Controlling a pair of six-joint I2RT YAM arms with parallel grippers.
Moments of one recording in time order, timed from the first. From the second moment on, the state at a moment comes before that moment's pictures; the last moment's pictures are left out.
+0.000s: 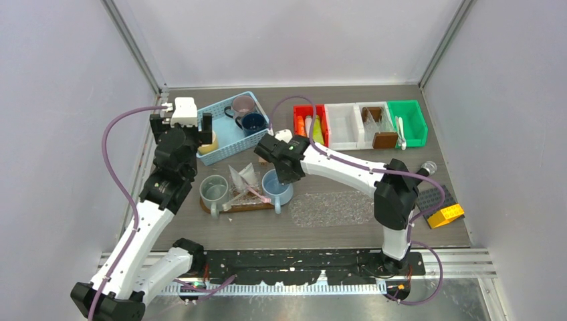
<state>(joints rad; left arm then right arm) -0.36 0.85 0.93 -0.12 -0.58 0.18 0.98 1.87 1.63 -1.01 0.36 0.67</state>
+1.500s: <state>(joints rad) -0.36 0.85 0.92 -0.10 -0.58 0.19 1.00 1.88 1.60 -0.99 0.39 0.74</state>
